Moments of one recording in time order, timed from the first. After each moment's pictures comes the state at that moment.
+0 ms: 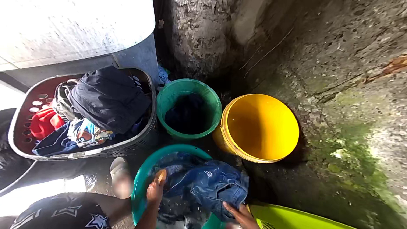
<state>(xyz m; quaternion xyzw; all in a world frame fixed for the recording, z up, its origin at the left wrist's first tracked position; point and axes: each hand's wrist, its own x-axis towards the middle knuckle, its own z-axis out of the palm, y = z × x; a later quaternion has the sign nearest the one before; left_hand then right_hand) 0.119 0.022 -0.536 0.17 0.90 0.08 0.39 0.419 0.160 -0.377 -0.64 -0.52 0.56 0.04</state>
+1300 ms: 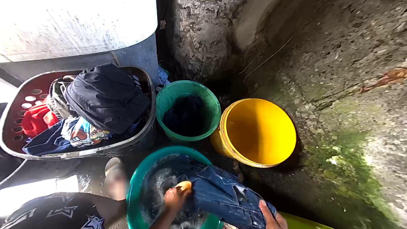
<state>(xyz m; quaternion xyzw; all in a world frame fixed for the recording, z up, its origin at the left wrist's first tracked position) 0.191 0.066 -0.477 0.31 0.81 0.11 0.49 0.398 0.165 -0.278 -0.67 -0.47 0.48 0.33</state>
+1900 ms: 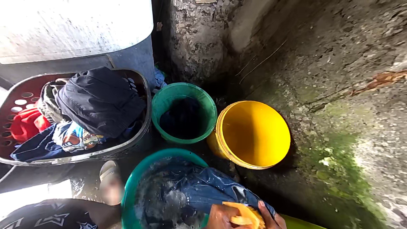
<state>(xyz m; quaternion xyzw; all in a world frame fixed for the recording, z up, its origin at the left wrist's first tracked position) 0.300 0.112 -0.379 0.44 0.57 0.59 0.36 0.409 0.177 -0.279 -0.65 -0.47 0.49 0.34</state>
